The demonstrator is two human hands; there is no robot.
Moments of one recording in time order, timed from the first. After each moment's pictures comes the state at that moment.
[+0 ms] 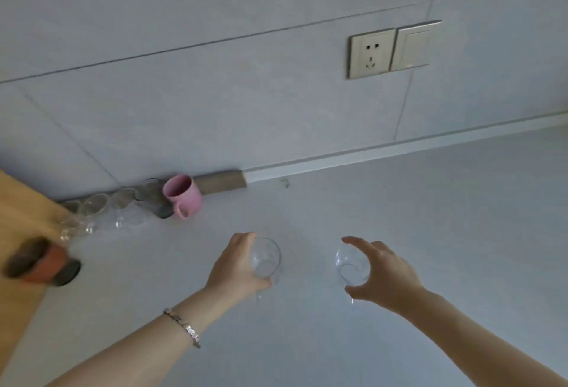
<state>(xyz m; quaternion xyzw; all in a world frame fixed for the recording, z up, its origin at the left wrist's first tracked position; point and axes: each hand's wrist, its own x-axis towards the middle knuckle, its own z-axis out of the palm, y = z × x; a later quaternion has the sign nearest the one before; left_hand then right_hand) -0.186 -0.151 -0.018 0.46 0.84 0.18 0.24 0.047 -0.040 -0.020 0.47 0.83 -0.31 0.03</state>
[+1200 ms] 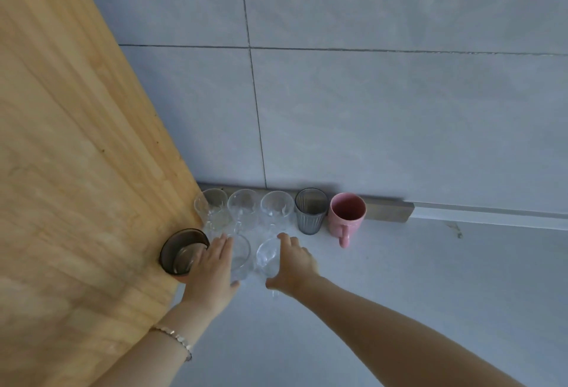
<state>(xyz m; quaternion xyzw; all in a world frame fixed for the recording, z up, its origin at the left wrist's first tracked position) -0.554 -0.319 -0.064 0.42 0.90 0.00 0.08 -0.453 -0.191 -0.060 0.34 0.88 -0.31 0.09</state>
